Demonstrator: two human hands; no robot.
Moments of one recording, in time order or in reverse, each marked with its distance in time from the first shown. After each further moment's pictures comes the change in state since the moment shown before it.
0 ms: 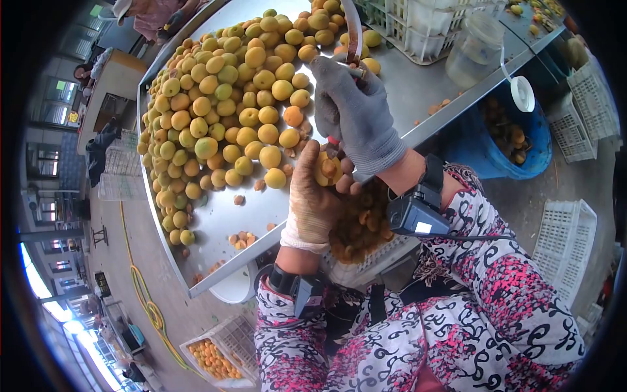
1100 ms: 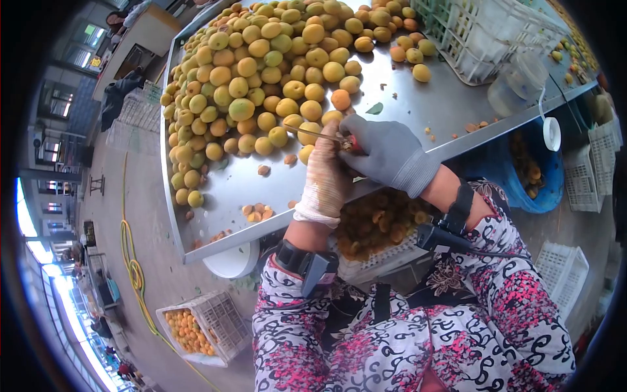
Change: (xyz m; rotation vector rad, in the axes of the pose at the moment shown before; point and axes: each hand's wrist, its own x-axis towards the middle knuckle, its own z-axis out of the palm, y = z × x) left_hand 0.011 0.030 -0.038 0.047 -0.011 0.126; right_hand -0.015 0.045 -0.022 -1.589 -0.611 -0.210
